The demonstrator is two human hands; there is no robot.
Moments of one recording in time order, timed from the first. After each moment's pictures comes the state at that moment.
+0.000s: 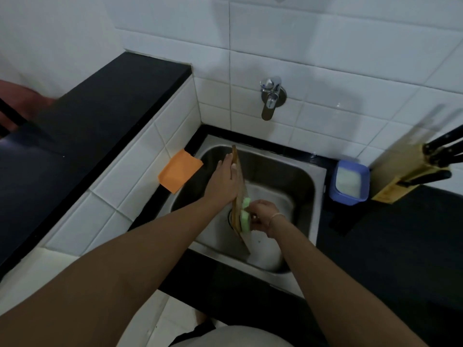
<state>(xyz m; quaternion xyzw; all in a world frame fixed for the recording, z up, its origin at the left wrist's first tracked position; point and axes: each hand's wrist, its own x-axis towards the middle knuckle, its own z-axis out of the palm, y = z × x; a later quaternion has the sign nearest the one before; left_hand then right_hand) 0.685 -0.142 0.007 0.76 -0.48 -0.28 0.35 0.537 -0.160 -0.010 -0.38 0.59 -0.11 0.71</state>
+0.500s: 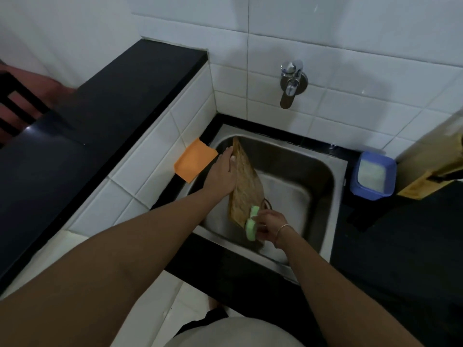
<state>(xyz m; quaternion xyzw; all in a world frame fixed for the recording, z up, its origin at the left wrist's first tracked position) 0.717 -0.119 0.010 0.78 -0.46 -0.26 0.34 0.539 -0.125 -0.050 -0.33 0.60 -0.07 0.73</state>
